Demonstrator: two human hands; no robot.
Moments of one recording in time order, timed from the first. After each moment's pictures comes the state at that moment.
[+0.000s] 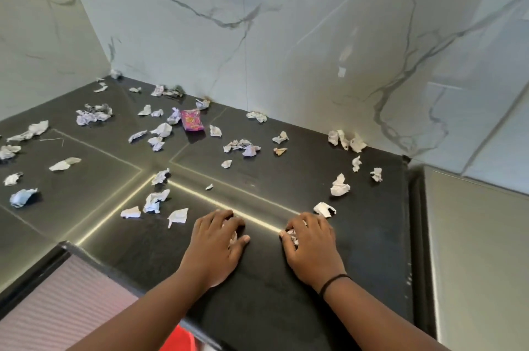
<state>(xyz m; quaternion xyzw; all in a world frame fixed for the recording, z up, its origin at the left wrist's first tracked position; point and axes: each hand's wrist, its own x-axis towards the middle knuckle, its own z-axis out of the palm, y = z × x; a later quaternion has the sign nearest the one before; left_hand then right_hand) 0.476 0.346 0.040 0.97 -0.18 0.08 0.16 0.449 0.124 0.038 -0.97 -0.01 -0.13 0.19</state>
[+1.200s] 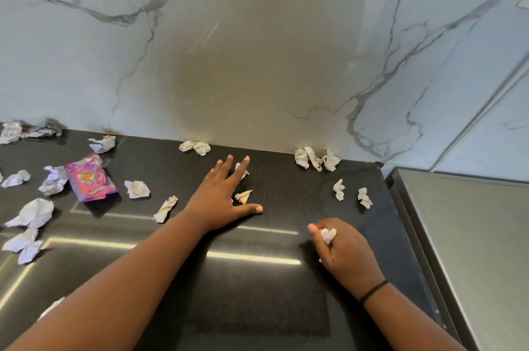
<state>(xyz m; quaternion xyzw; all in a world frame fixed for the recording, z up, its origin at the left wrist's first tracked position) 0.762 0.246 0.056 0.91 -0.38 -0.09 0.17 0.555 0.046 0.043 -0.95 0.10 -0.23 0.21</state>
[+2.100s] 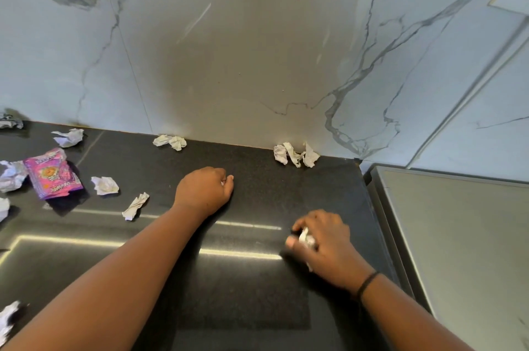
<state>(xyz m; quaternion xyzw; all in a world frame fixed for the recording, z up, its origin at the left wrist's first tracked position) 0.757 0.206 0.057 0.94 -0.29 0.03 0.16 0.542 0.021 0.060 -0.97 0.11 -0.02 0.20</state>
